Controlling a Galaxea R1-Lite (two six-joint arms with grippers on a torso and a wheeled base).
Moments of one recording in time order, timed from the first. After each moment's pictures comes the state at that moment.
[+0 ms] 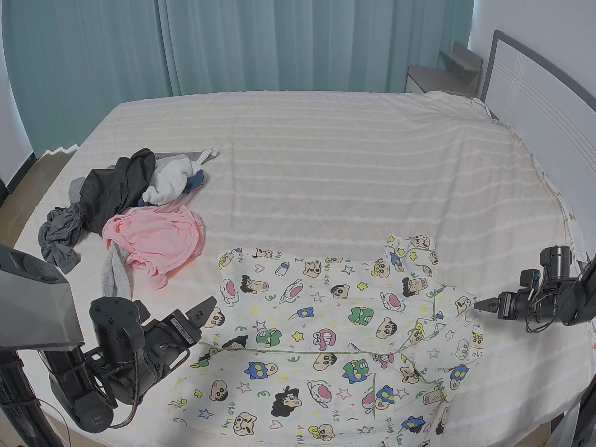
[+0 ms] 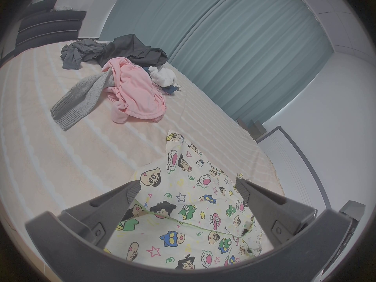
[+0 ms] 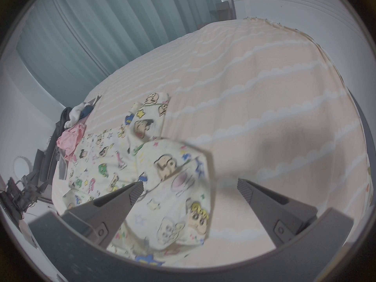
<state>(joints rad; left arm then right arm) -0.45 2.00 -0.11 -1.55 0.20 -0.83 -0.20 1.99 -0.52 -0.68 0.30 0.09</state>
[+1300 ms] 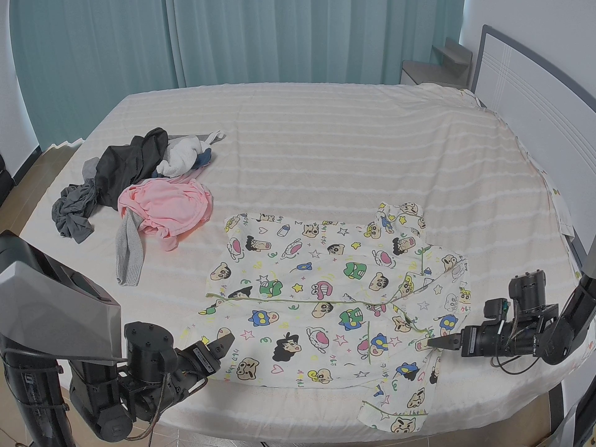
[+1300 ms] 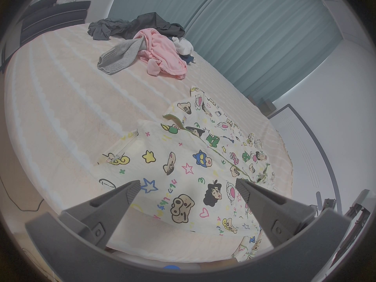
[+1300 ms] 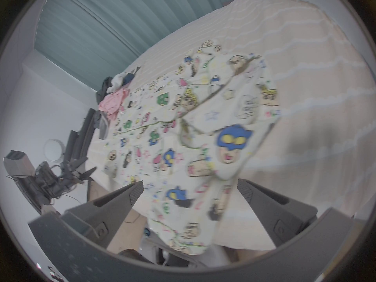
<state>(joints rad) -0.52 2.17 -0.09 -1.55 0.21 -0.88 0.12 1.95 -0.30 -0.84 0.37 0.29</state>
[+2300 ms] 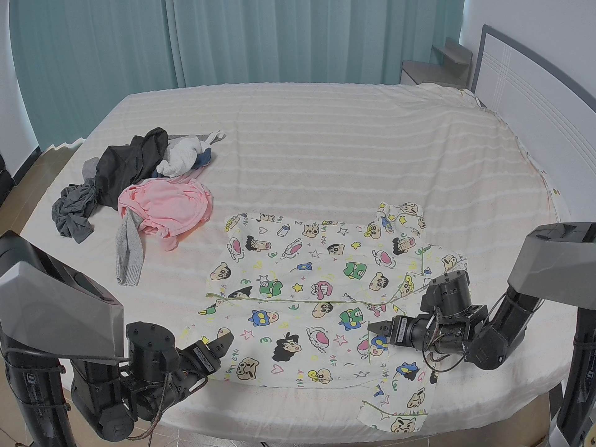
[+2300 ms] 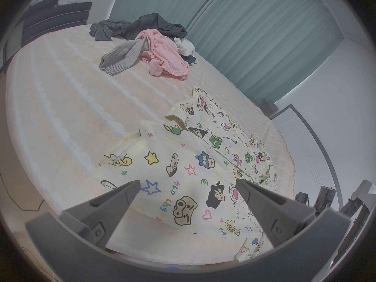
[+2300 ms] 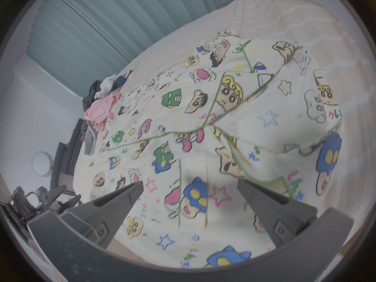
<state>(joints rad) -0.52 2.18 -0.10 -1.55 0.22 -0.88 0.45 2.21 -0.61 -0.89 0.03 0.58</state>
